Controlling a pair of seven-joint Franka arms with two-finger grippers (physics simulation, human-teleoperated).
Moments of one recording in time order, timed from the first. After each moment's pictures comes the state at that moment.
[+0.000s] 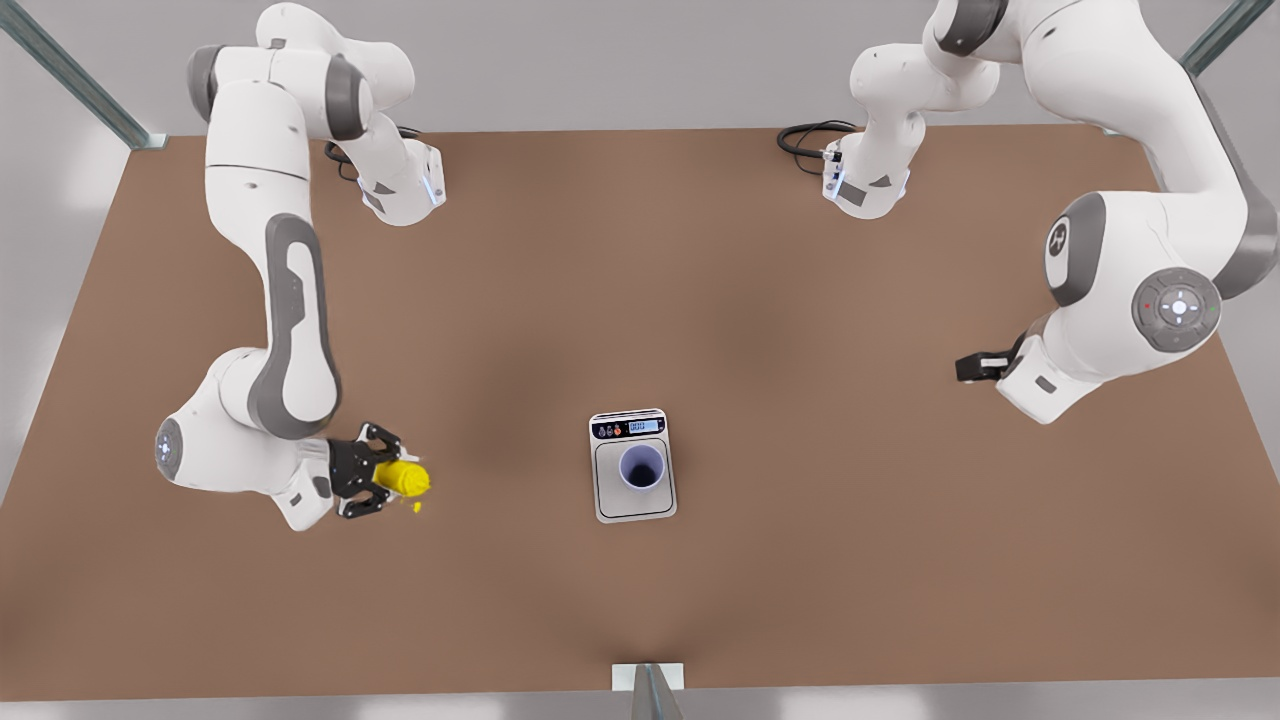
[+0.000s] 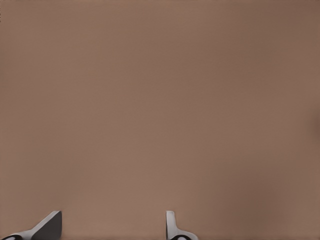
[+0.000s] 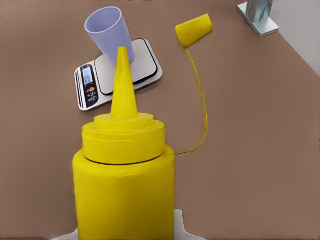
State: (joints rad) left arm -0.05 0.33 -0.06 -1.28 0.11 1.41 -0.12; right arm 0.33 0.61 -0.38 -1.47 0.80 1.84 -1.57
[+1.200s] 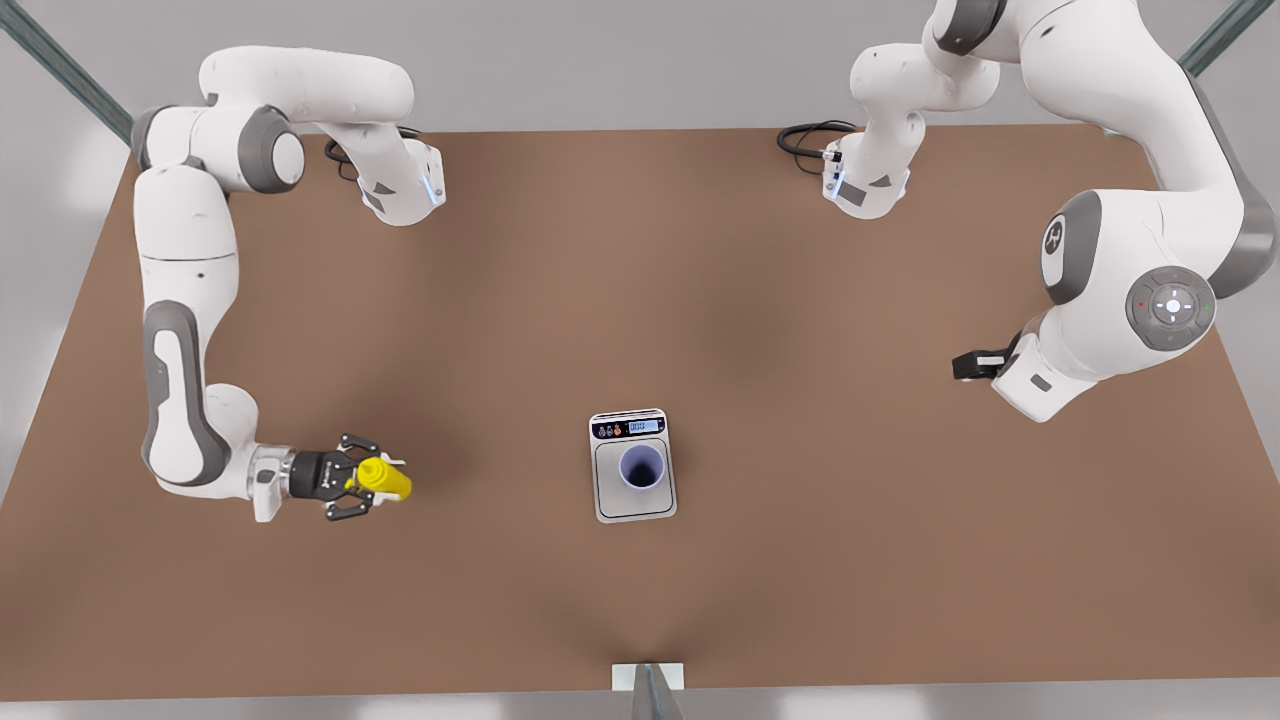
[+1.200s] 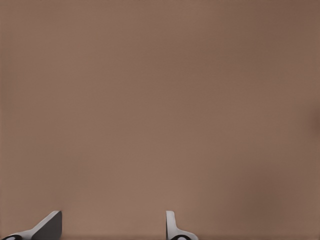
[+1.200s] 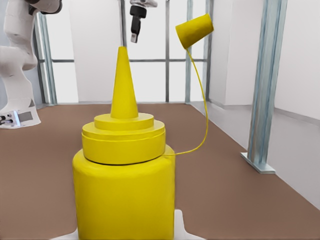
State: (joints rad) left arm -0.06 0.33 -0.06 -1.28 0.11 1.40 -0.12; right arm -0.20 0.82 0.03 -1.53 1.29 1.64 -2.35
